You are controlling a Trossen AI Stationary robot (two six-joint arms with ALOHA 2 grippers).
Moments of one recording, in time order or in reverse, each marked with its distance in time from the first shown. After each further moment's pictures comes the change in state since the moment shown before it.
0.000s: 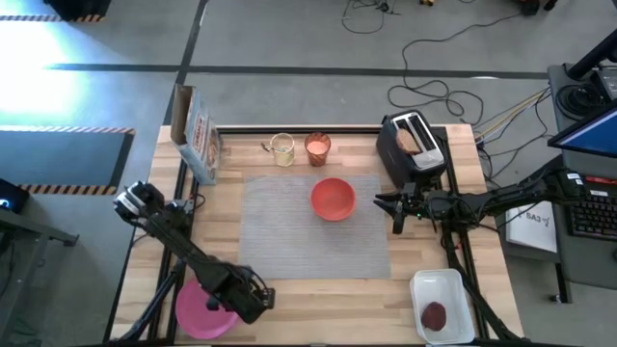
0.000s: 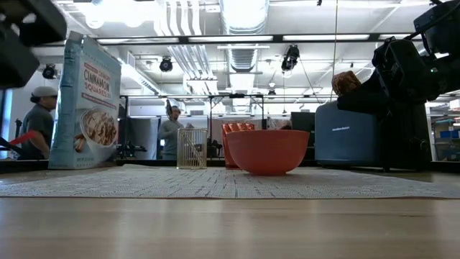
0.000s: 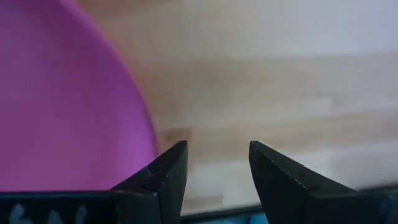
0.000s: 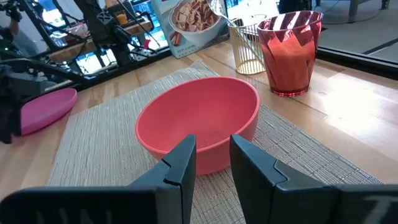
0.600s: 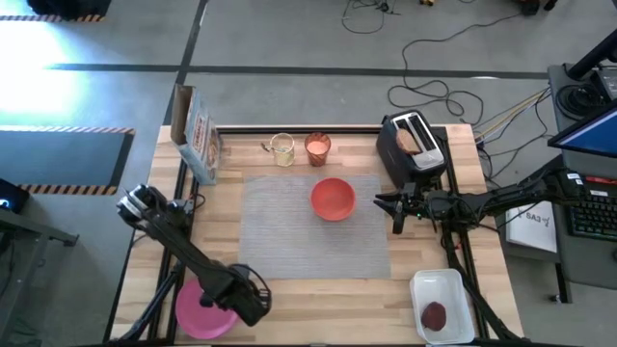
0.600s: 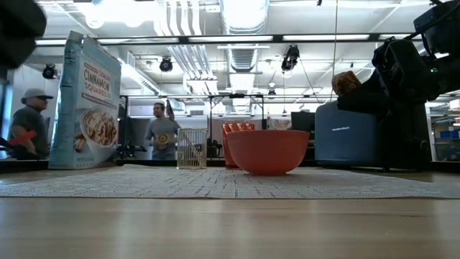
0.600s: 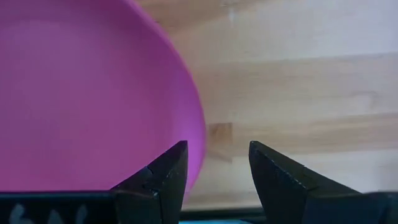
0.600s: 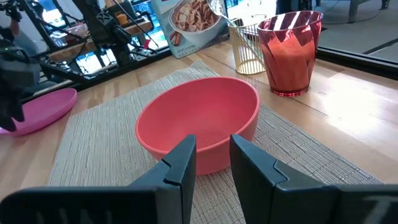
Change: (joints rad) left arm 0.002 0.042 0.128 -0.278 0.059 0.068; right arm 0.000 0.000 0.000 0.000 0.000 0.000
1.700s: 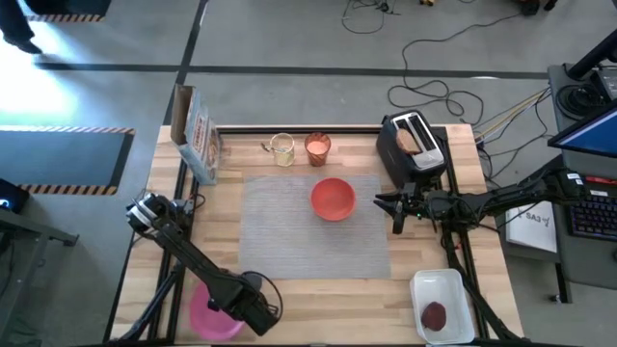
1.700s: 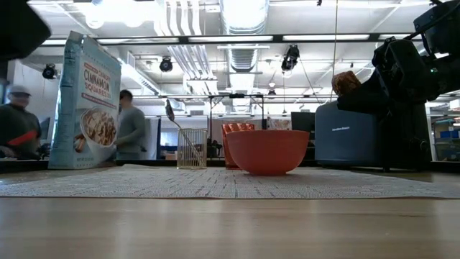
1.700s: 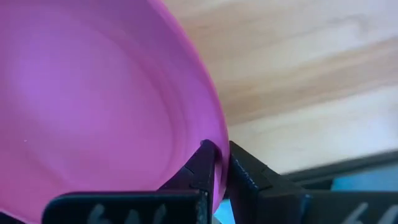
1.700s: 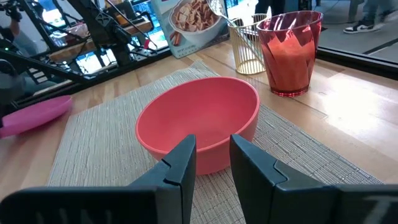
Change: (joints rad) left arm 0.006 0.106 0.142 -0.010 0.047 0.219; right arm 0.000 0.000 0.000 0.000 0.000 0.000
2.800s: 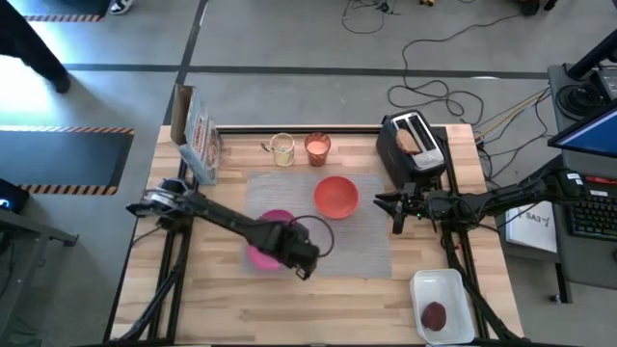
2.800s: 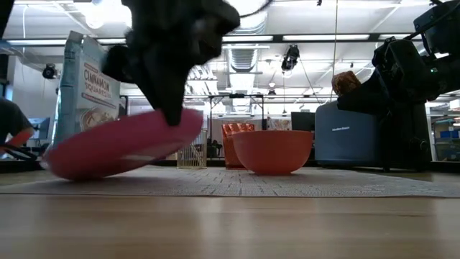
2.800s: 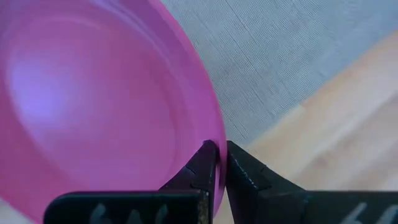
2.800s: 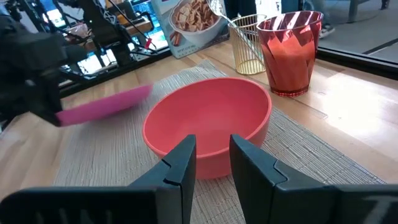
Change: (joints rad) left arm 0.404 0.042 0.170 -0.121 -0.292 0.844; right arm 0.000 0.000 0.000 0.000 0.000 0.000
